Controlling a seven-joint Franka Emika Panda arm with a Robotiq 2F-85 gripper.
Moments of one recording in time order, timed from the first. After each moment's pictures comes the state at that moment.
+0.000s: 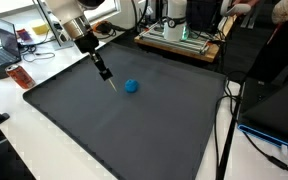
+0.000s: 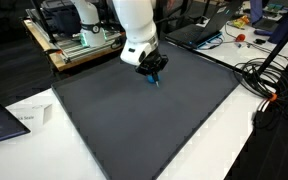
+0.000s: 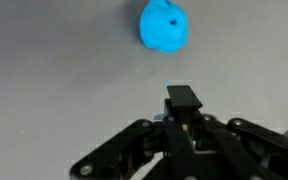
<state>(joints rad) -0.15 0.50 -0.01 -1.86 0.47 2.24 0.06</state>
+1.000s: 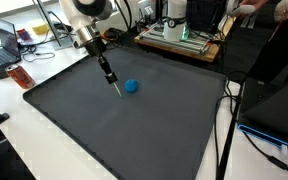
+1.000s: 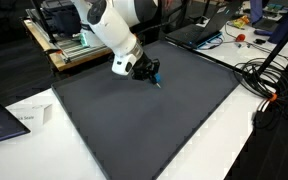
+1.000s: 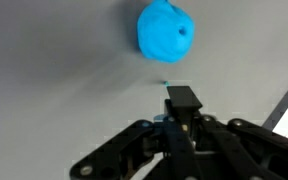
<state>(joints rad) -0.23 0.50 0.04 -2.01 0.83 2.37 -0.32</state>
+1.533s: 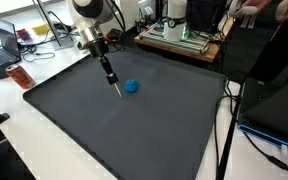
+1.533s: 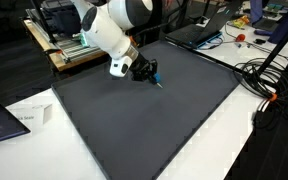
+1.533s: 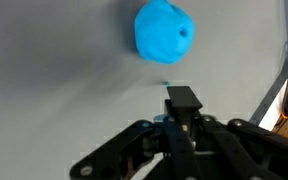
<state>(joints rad) -0.24 0.49 0.04 -2.05 1.00 2.39 -0.48</state>
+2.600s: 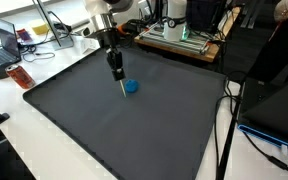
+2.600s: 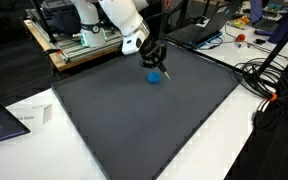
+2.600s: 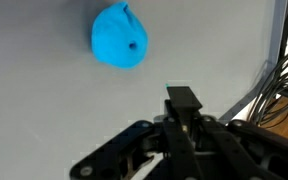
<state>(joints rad) -0.08 0.32 0.04 -2.20 1.08 2.59 -0.62</state>
